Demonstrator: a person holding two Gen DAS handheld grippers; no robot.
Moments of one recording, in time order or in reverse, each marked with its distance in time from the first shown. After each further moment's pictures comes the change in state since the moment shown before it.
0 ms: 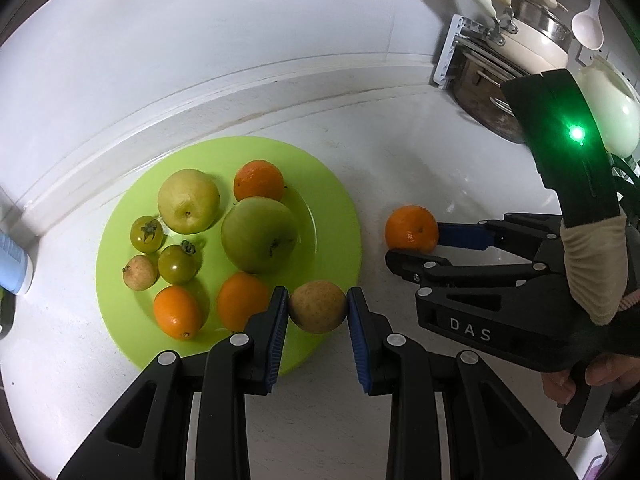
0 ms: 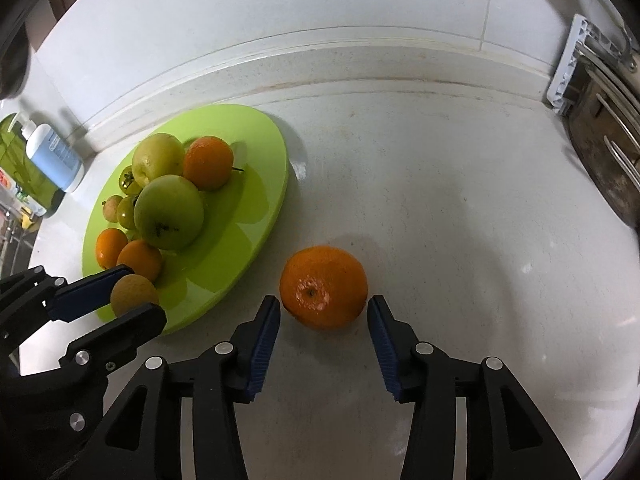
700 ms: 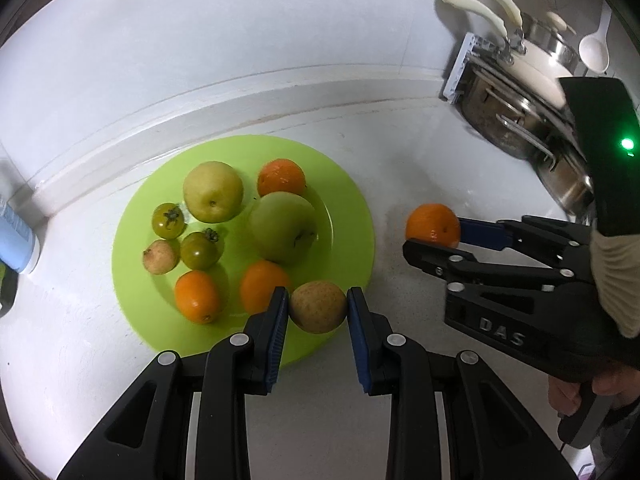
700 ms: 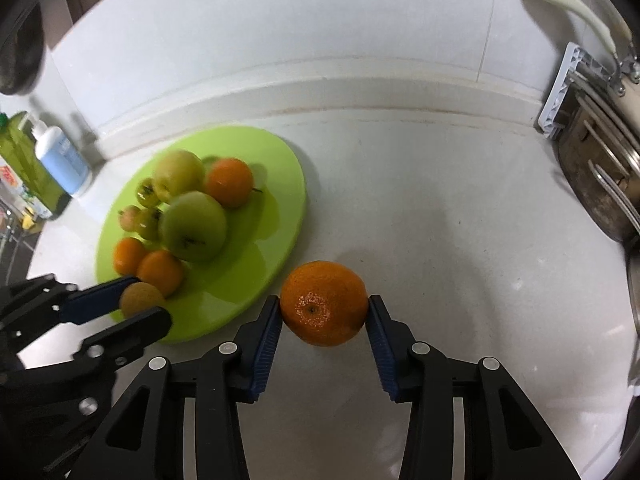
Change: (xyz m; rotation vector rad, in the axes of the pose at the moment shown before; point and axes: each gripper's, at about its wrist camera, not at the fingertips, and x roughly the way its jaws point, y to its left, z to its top) left arm -0.018 0.017 -0.006 -0.065 -0.031 -0.012; right arm -0.026 0.016 0.002 -0.019 -0.079 -0.017
